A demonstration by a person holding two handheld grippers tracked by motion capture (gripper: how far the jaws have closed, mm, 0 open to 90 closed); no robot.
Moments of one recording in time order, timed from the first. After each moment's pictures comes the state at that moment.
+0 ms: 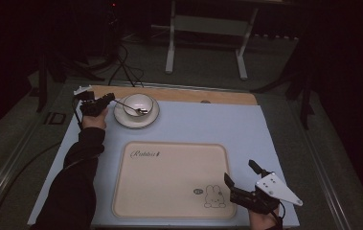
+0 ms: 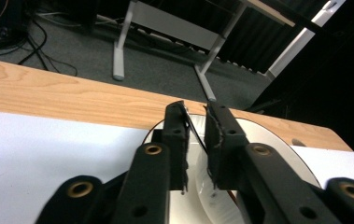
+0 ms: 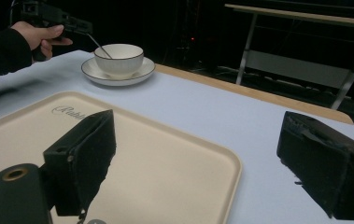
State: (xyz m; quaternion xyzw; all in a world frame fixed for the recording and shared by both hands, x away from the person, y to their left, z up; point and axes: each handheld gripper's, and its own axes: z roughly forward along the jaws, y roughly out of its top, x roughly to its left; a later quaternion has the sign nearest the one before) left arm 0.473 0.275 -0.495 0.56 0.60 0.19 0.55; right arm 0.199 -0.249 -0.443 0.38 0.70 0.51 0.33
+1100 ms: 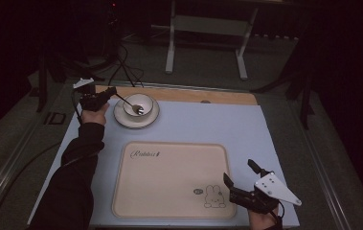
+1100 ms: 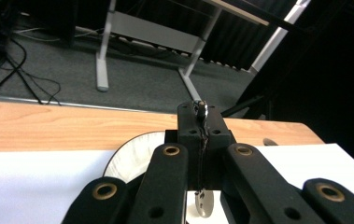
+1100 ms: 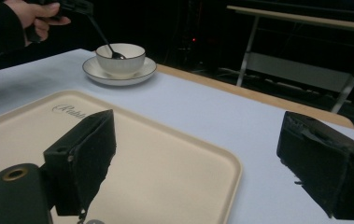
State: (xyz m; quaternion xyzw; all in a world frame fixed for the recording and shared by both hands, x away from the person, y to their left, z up) left arm 0.462 0.264 -0.450 0.58 0.56 0.20 0.56; right arm 0.200 -0.247 -0.443 0.37 0.70 0.51 0.34
